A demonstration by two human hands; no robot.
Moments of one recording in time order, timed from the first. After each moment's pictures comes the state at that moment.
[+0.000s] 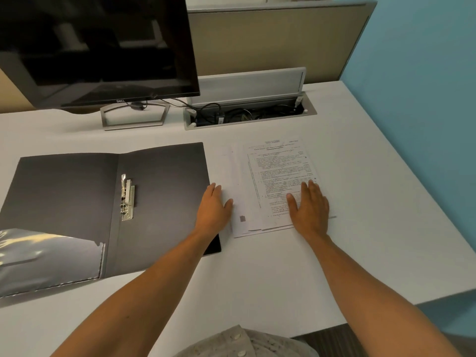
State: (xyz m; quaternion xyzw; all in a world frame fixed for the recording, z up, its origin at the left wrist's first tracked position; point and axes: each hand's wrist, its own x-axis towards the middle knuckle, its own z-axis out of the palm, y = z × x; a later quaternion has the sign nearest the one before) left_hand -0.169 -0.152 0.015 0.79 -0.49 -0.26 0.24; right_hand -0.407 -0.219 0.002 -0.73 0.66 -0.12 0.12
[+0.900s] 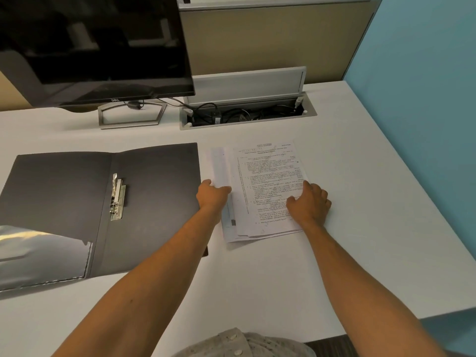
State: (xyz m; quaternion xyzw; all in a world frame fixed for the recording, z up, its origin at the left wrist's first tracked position) left_hand -0.198 -0.203 0.041 0.77 -0.13 -0.42 0.46; right_hand -0.414 -0.262 0.009 -0.68 0.71 -0.10 0.15
